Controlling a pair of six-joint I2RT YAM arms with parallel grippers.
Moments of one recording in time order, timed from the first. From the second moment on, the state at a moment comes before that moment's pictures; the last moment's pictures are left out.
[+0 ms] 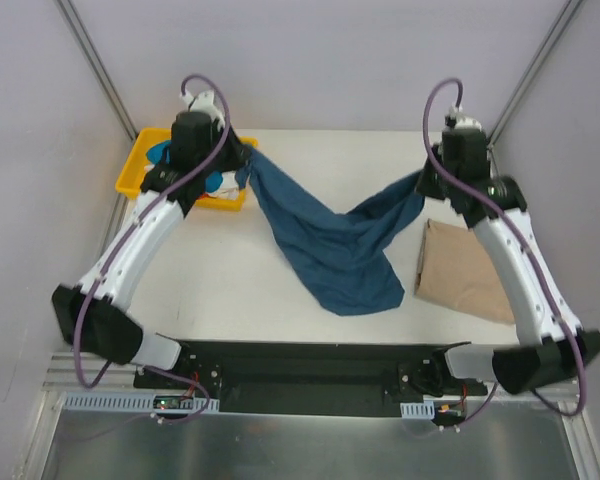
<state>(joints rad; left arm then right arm) -0.34 1.37 1.38 -0.40 0.01 -0.49 0.30 1.24 1.43 -0.85 0.20 0.39</state>
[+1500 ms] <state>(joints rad) -0.21 1.07 0.84 -0.77 0.15 -0.73 -0.01 1.13 1.01 -1.14 0.03 0.38</state>
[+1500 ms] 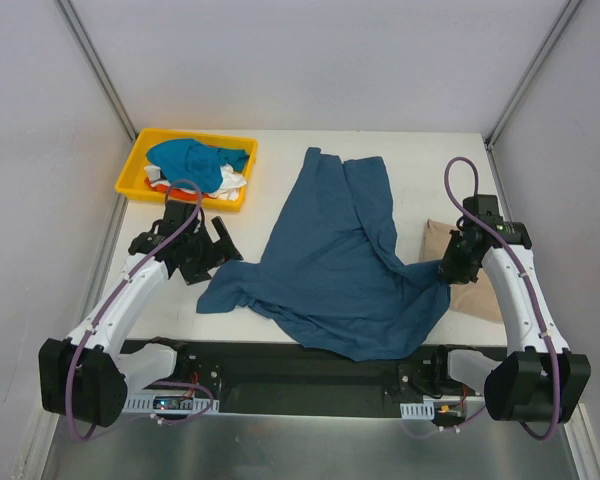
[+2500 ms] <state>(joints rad) -0.24 0.88 0.58 -0.82 0.05 -0.93 0.44 2.06 1.76 -0.86 -0.10 0.38</state>
